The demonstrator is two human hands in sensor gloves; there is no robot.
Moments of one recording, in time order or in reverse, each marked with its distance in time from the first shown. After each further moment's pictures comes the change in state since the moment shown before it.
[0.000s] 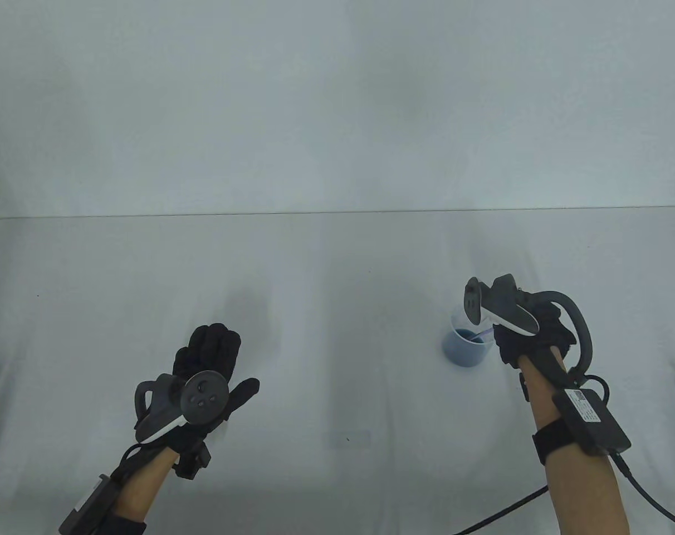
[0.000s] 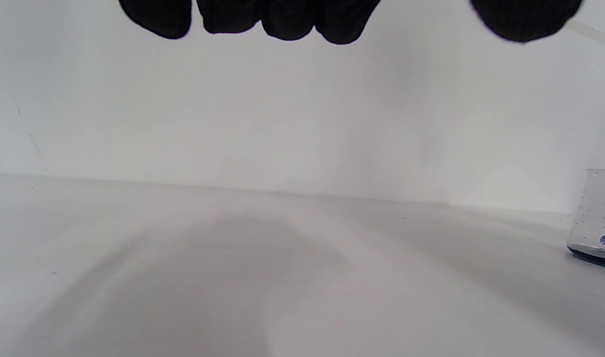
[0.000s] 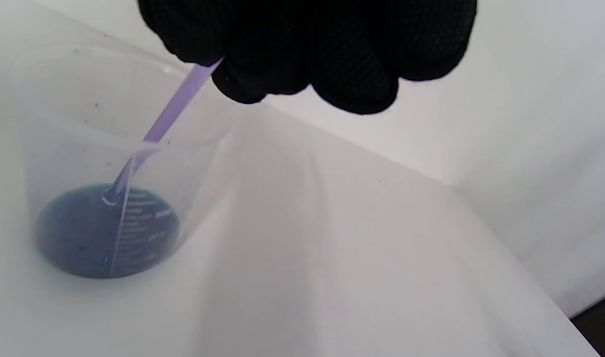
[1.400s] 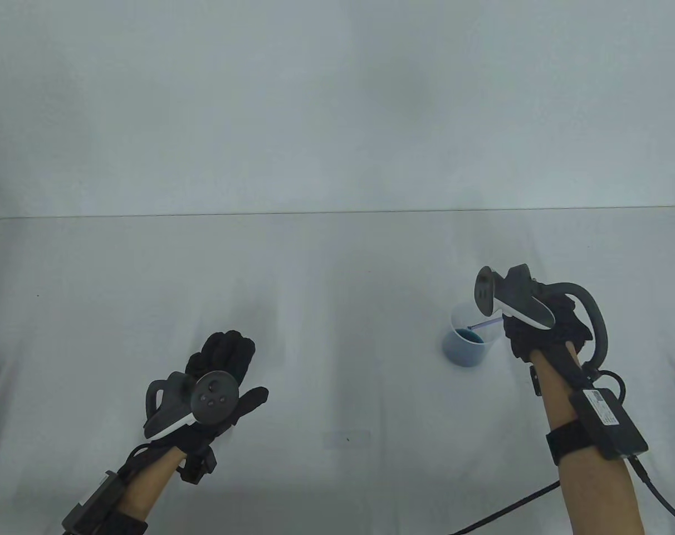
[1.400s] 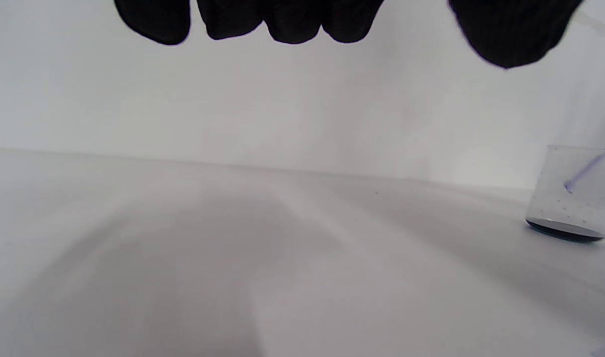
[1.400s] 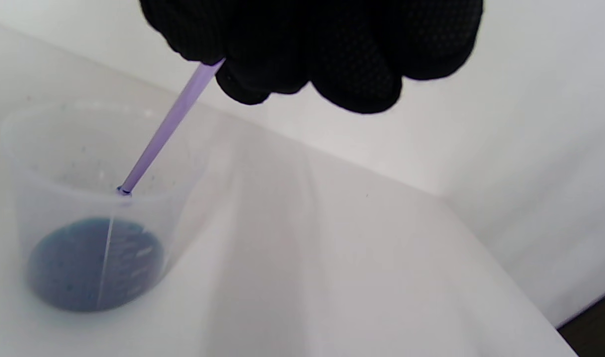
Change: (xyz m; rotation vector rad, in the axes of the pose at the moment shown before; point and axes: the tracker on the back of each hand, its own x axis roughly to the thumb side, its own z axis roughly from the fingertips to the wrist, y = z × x) left_hand 0.020 -0.008 -0.006 -0.106 -0.080 0.011; right_hand -0.024 -0.027 0.018 -0.042 0.021 -0.029
